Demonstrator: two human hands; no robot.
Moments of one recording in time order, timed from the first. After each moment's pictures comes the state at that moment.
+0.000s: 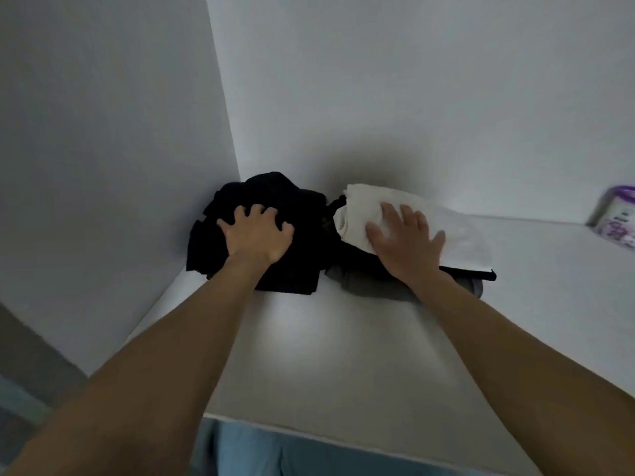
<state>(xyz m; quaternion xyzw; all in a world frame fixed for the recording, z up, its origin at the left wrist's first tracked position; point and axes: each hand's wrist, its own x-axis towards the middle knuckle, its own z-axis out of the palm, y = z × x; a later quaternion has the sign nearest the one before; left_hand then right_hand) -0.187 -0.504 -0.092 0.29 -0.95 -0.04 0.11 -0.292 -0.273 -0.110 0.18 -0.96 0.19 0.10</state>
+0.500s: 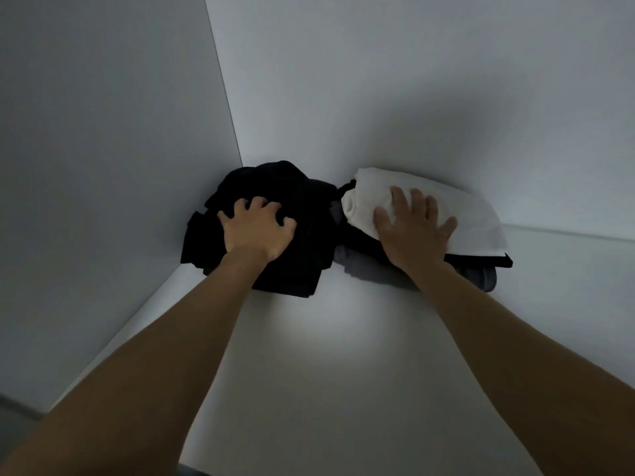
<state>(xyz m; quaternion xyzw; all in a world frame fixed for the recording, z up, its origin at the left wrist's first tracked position) -0.234 -0.519 -0.101 0.32 -0.94 -0.03 0.12 -0.377 -0.306 -0.127 0.21 -0.95 0.19 0.14</state>
